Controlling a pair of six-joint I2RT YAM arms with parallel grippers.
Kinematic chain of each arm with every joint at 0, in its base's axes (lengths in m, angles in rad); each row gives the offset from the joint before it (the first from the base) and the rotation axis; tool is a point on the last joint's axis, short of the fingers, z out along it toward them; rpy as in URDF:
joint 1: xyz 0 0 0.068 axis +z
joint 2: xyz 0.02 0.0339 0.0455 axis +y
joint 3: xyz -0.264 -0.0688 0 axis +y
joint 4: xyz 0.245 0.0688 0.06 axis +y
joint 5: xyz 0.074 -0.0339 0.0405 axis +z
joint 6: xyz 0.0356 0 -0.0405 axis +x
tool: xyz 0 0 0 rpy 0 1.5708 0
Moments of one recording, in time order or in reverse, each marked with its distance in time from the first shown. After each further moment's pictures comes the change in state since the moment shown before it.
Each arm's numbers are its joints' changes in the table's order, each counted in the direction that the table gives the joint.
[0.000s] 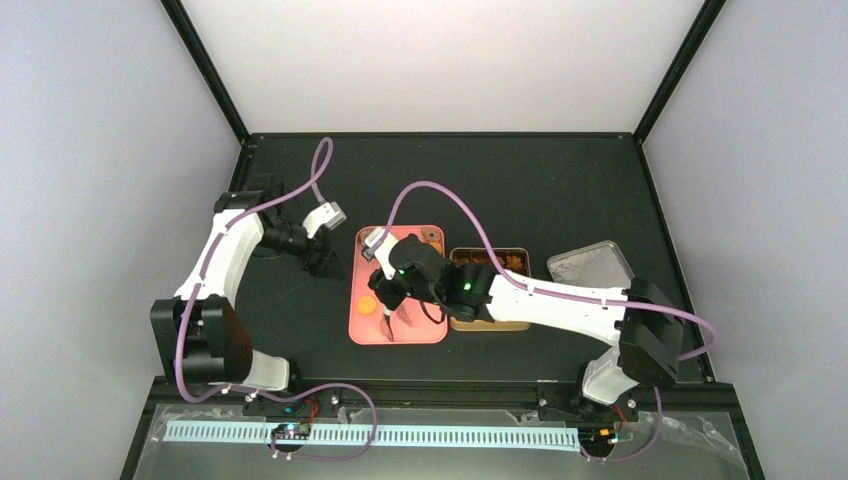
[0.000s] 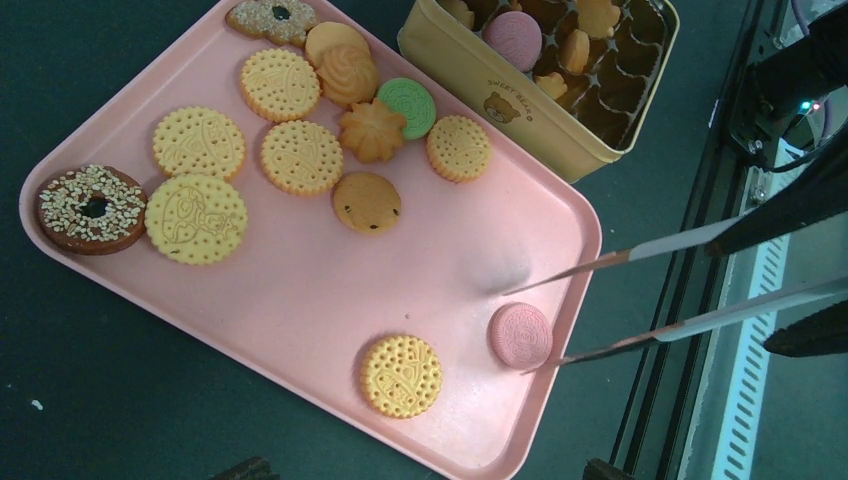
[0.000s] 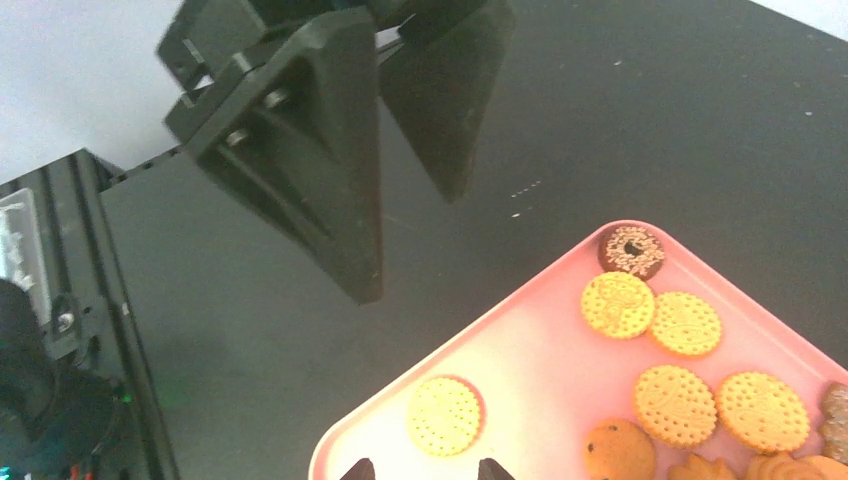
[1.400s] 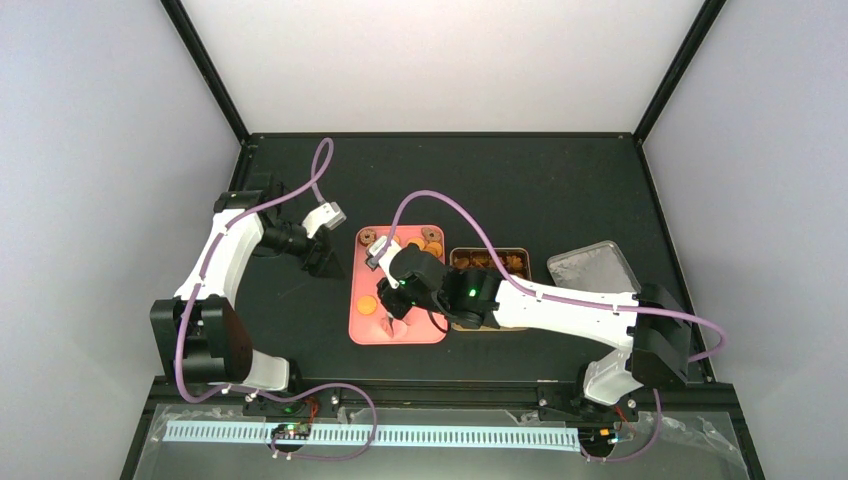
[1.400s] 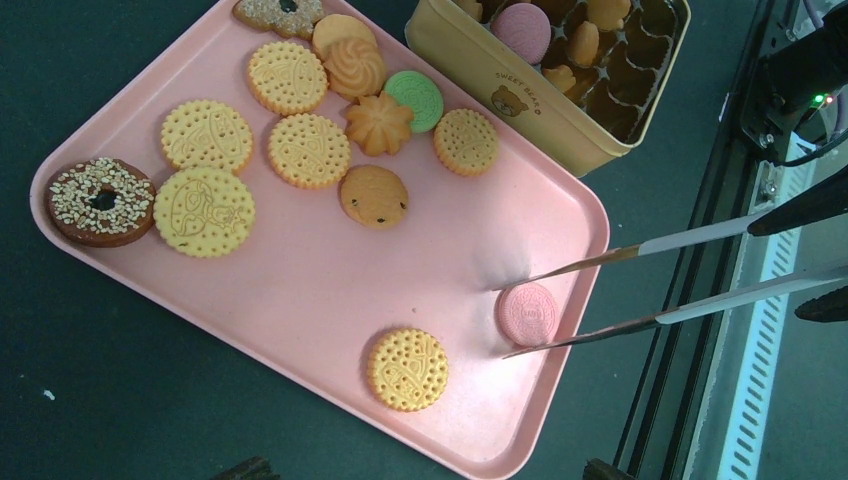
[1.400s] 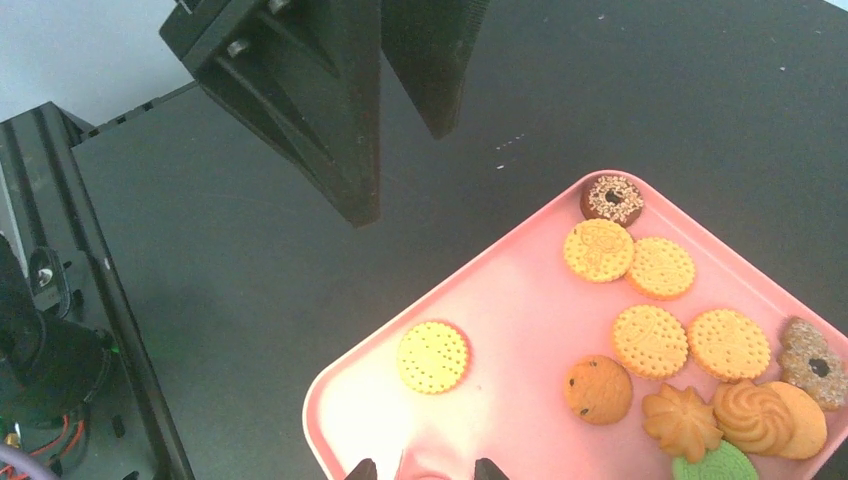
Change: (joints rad) left arm 0.002 0.000 -0.003 0.000 0.018 0.000; right arm 0.040 -0.031 -0.005 0.117 -0.078 0.023
